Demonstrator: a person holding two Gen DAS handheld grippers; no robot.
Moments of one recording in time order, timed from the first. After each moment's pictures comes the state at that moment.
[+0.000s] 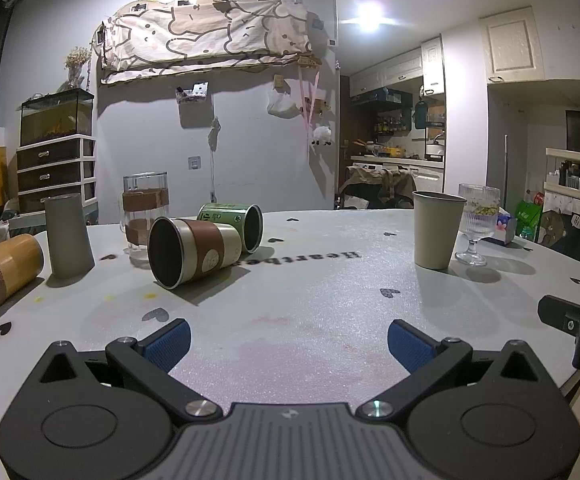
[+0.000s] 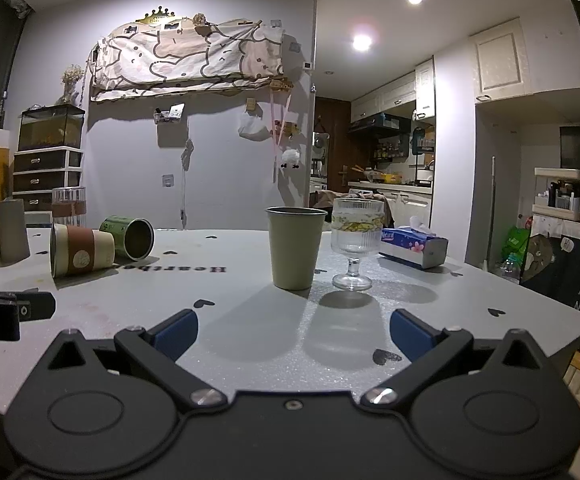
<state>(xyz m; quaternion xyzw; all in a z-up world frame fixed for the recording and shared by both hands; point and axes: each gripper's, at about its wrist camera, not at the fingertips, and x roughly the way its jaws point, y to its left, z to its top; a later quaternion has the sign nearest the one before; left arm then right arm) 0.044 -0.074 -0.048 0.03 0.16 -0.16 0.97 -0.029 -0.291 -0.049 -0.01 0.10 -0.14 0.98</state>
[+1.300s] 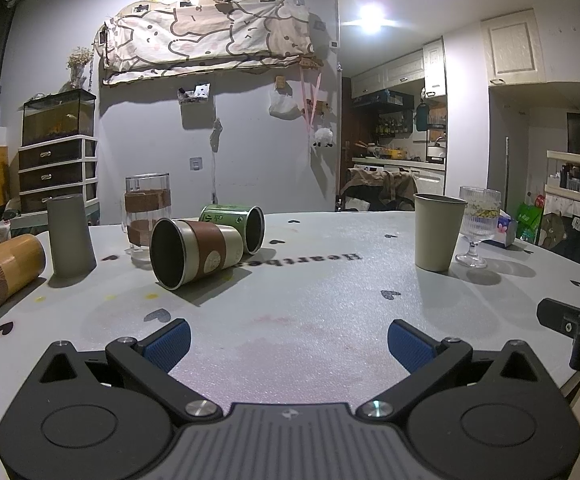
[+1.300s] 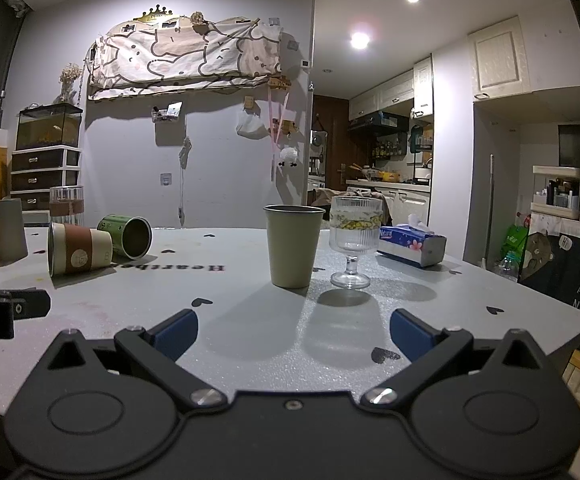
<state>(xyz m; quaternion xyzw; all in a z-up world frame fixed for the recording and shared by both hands) 0.044 -0.071 -0.049 0.03 0.15 -0.16 0.97 -0.029 -0.291 -0.049 -0.01 0.10 -0.14 0.98</state>
